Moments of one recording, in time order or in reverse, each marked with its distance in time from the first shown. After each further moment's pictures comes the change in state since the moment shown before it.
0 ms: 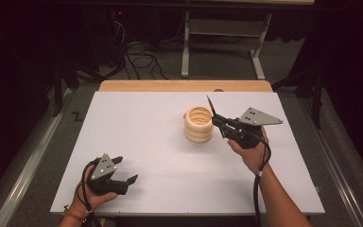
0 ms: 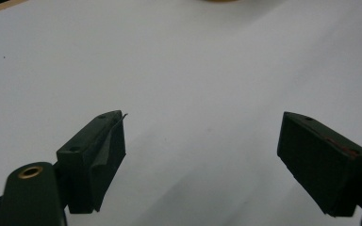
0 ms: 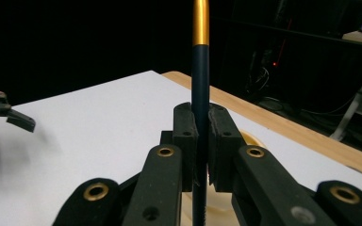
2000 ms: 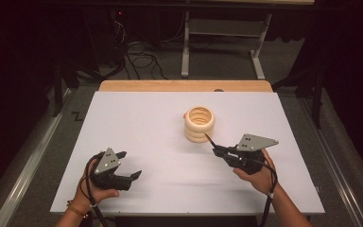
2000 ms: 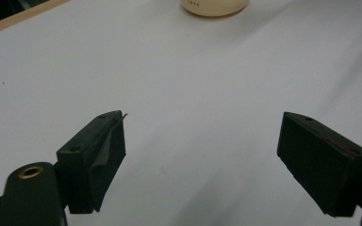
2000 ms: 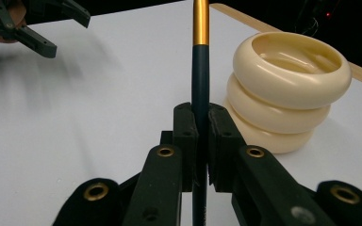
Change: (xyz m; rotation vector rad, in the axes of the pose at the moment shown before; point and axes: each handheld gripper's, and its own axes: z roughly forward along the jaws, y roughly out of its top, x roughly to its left) left arm -0.001 0.021 0.000 0.009 -0.011 0.028; right arm 0.024 -0.047 -0.025 0.212 0.144 -0.067
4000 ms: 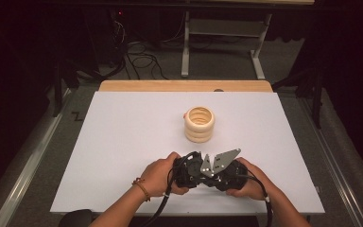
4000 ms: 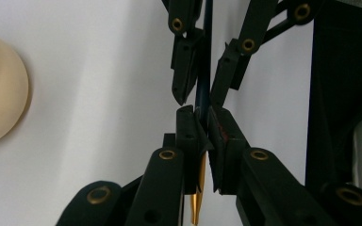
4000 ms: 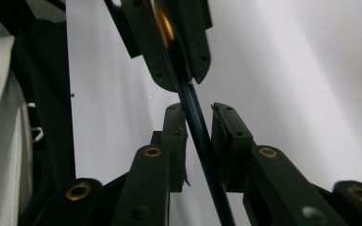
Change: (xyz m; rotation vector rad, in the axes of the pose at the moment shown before) left arm -0.137 0.146 0.101 0.416 -0.380 0.507; right arm 0.039 -0.008 0.035 0.439 0.278 -0.195
